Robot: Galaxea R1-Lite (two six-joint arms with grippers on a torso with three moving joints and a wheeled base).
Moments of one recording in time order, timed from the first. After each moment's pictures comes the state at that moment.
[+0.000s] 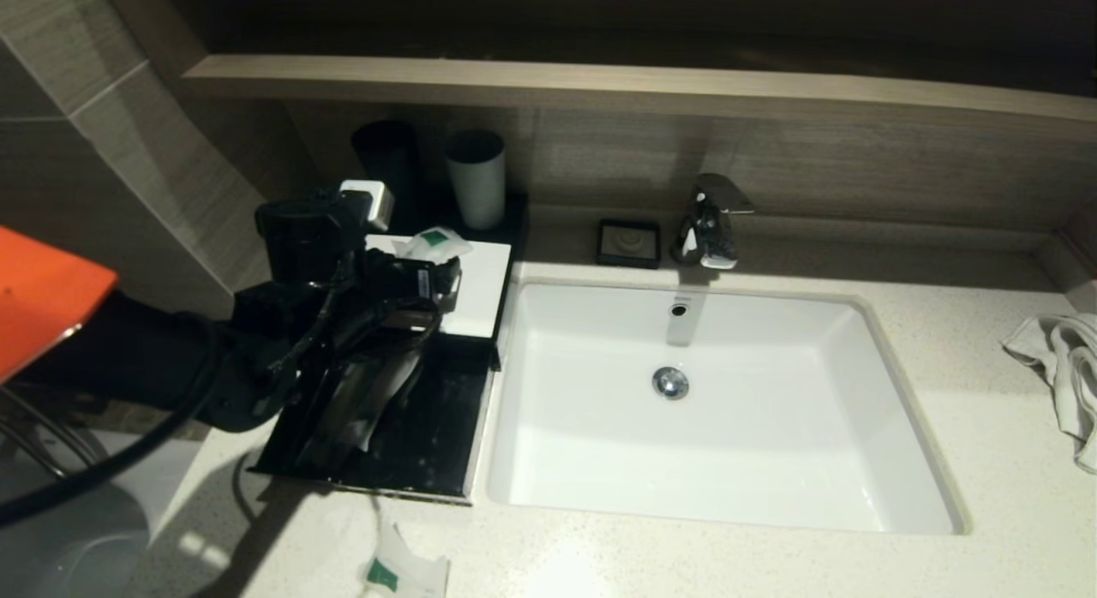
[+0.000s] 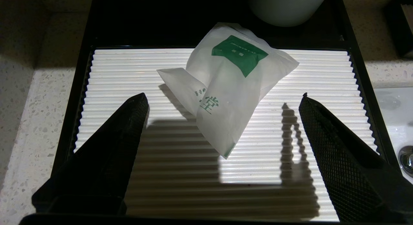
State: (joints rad) left arm -0.35 1.89 -1.02 -0.80 0.18 0.01; right arm 0.00 0.00 0.00 0.00 -0.01 0.04
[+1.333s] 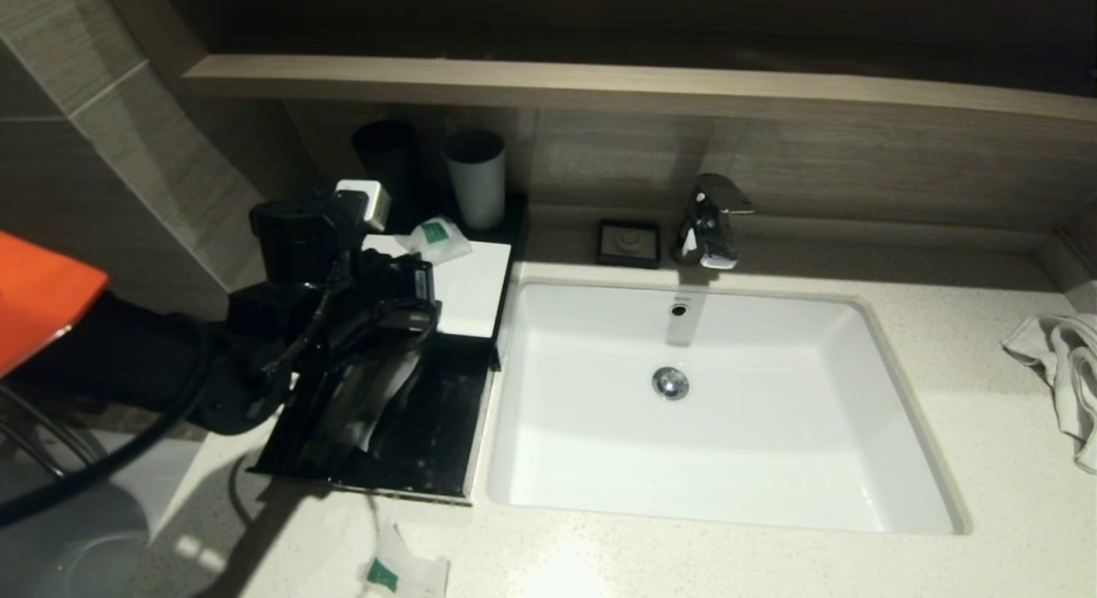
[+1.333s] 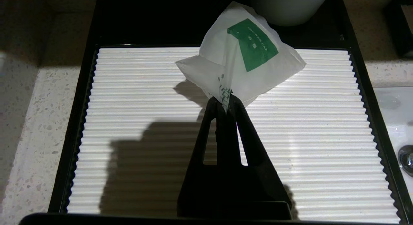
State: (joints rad) left arm -0.35 1.87 -1.00 -0.80 0.18 0.01; right arm 0.00 0.00 0.00 0.00 -0.01 0.04
